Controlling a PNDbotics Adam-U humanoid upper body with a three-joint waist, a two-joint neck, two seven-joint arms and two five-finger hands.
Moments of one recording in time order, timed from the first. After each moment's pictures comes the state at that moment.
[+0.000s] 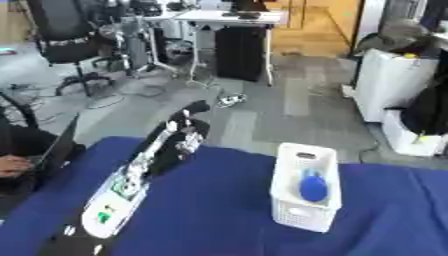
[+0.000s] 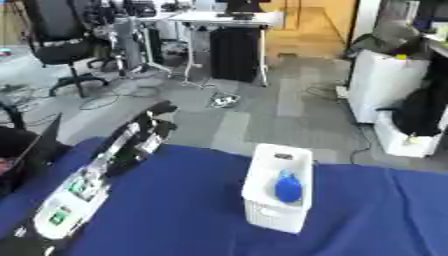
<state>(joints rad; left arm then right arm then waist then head) -0.54 0.44 -0.14 -1.56 0.06 -0.24 0.00 0.03 -0.58 -0.39 -1.59 -0.88 -0.48 0.06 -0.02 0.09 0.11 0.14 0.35</state>
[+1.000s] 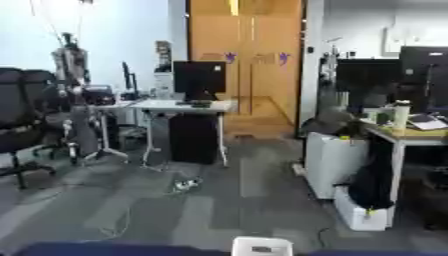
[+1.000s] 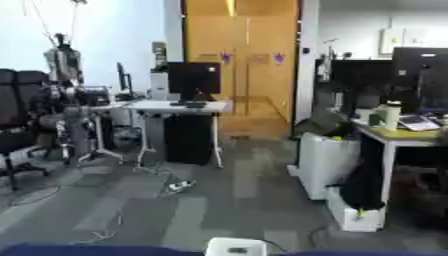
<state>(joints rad) -0.23 0.16 -0.10 -1.98 0.03 -0.29 -0.05 0.00 -0.25 -0.38 -1.98 -0.42 -0.62 -0.11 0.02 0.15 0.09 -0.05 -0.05</state>
